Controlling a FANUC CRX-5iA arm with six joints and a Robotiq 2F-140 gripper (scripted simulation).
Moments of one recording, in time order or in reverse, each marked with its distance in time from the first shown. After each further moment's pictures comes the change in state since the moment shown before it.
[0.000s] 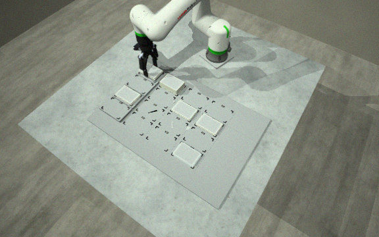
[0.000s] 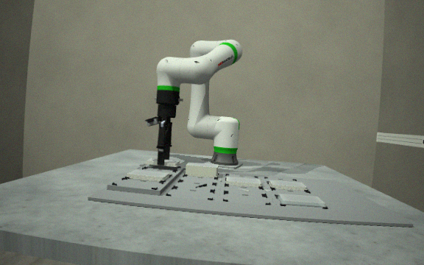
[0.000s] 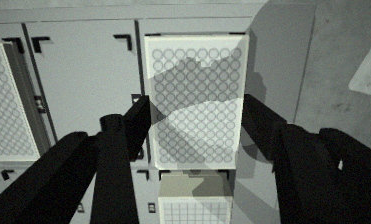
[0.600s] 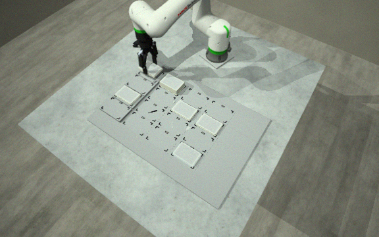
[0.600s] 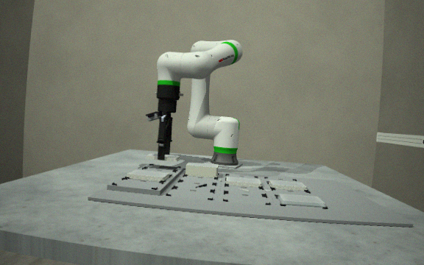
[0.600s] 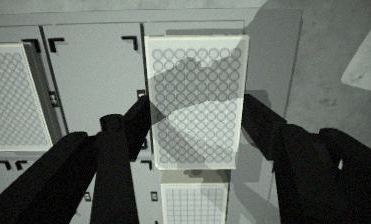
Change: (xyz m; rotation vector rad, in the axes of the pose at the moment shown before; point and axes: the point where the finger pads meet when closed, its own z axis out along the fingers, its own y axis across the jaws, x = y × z) arm 0.000 0.000 -0.021 0.000 0.000 0.000
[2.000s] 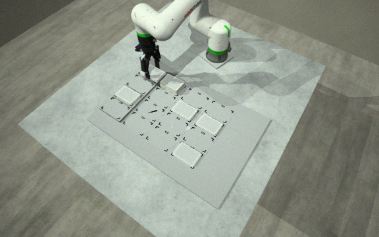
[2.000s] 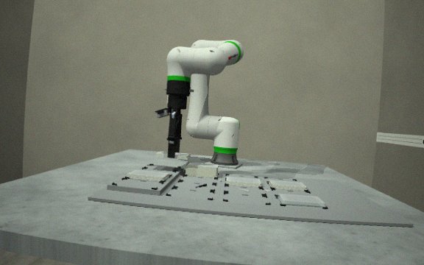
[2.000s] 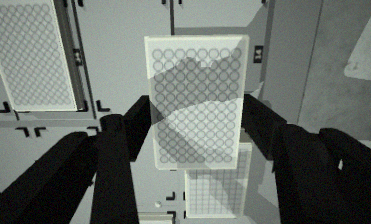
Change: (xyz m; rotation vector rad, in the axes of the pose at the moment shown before) arm -0.047 -0.030 -0.016 0.000 0.000 -0.001
